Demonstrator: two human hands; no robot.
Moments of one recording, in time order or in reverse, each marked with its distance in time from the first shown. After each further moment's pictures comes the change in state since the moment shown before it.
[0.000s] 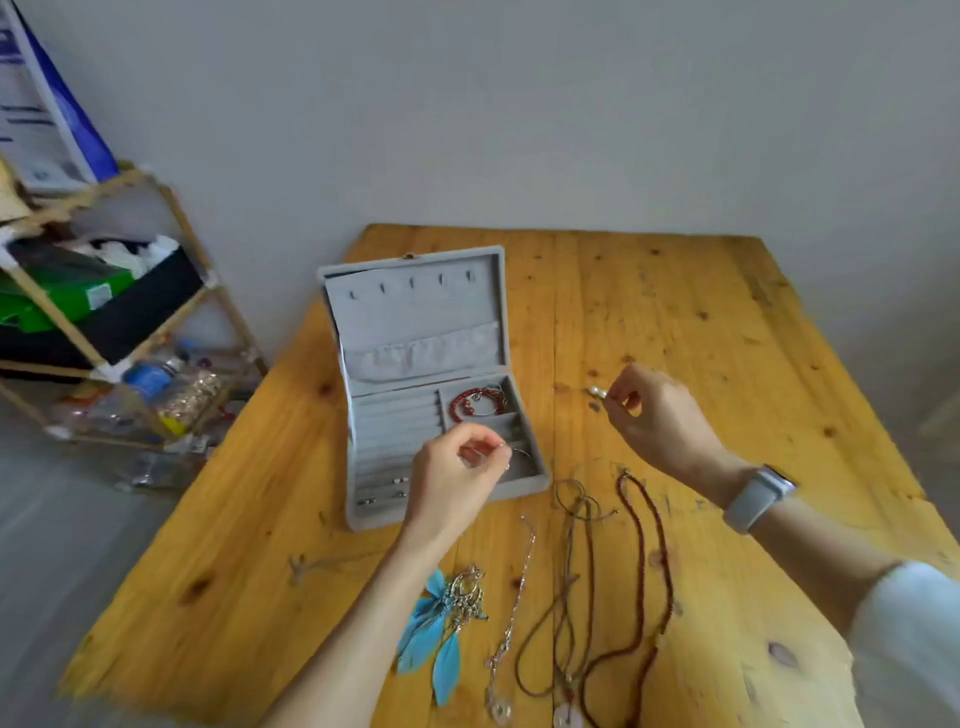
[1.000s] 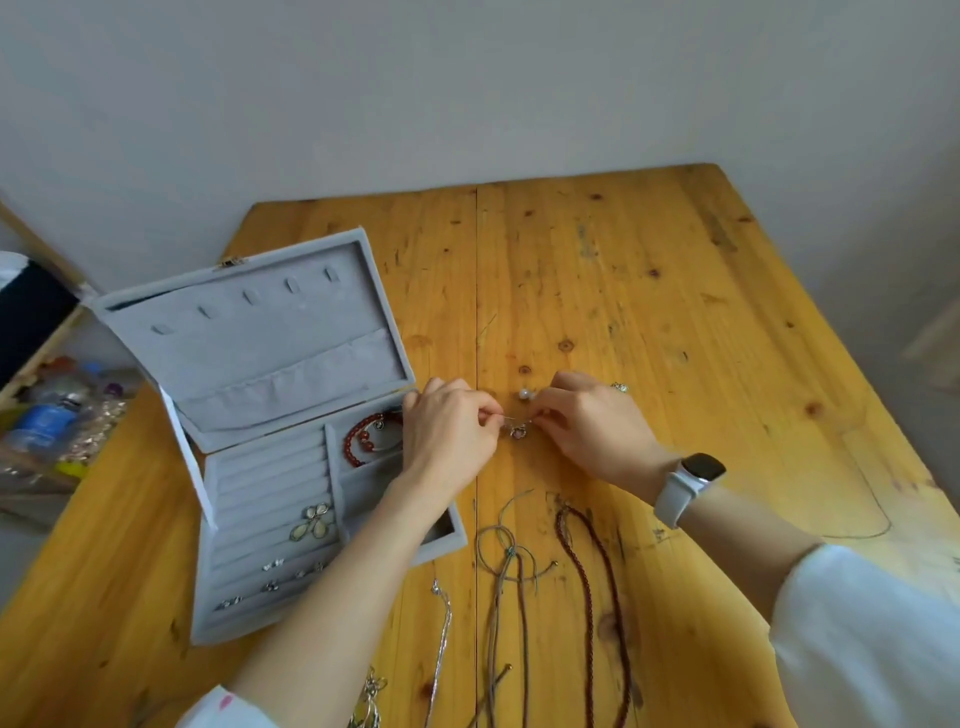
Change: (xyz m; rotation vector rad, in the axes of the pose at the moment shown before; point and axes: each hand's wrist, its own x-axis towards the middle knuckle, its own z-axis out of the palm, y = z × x) left_hand 0.111 -0.007 0.108 0.804 -0.178 0.244; right_hand 0.038 0.084 0.045 -0.135 -0.133 -0.131
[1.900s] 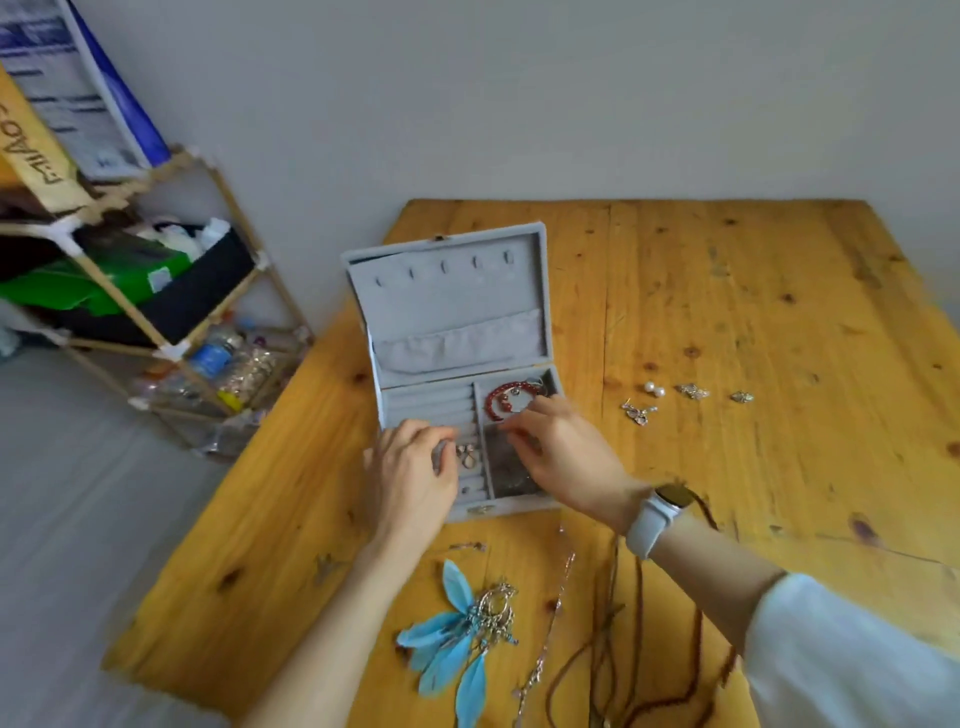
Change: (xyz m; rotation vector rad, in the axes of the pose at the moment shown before) left_hand -0.125 -0.106 -0.053 -0.077 0.344 -0.303; right_hand 0.001 -0.142 0.037 0.256 -0.032 -0.164
